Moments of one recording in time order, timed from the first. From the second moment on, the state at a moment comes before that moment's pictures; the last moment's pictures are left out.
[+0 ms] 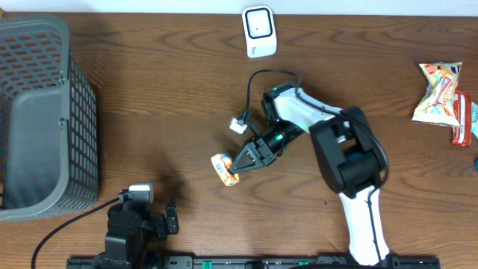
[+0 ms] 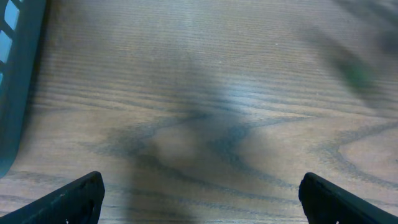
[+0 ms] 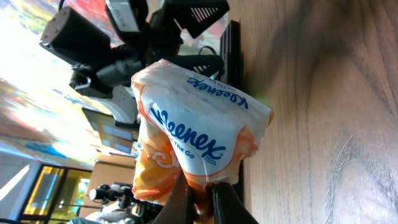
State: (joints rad) left arm -0.19 0.00 0.31 -1.02 -0.08 -0.17; right arm 0.48 2.29 1.57 -1.70 -1.36 -1.22
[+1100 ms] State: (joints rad) left arm -0.19 0.00 0.31 -1.02 -0.08 -0.17; right arm 0.49 1.88 1.55 -0.54 0.02 -0.38
